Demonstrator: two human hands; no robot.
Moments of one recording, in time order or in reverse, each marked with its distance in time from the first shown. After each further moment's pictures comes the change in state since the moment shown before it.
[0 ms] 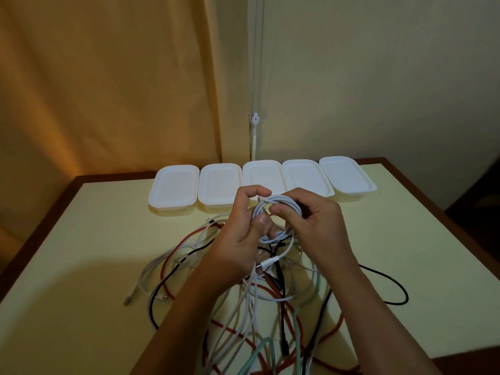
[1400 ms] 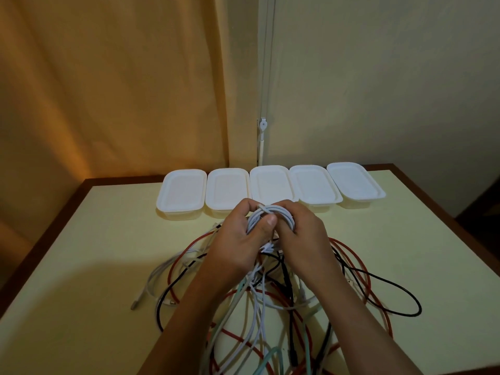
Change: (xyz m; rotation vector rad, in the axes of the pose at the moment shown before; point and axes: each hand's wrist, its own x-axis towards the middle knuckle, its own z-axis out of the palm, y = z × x) left_hand 0.002 0.000 -0.008 -0.049 0.119 -0.008; right_hand -0.004 -0.006 0.031 -0.138 -0.033 0.191
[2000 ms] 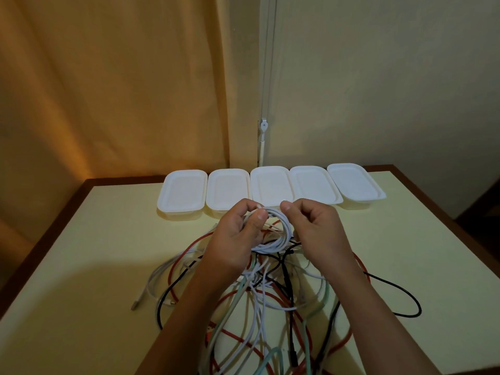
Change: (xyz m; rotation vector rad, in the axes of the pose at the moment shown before) left_hand 0.002 0.001 -0.004 -0.046 0.021 -0.035; right_hand 0.009 0.002 -0.018 0.195 0.019 0.066
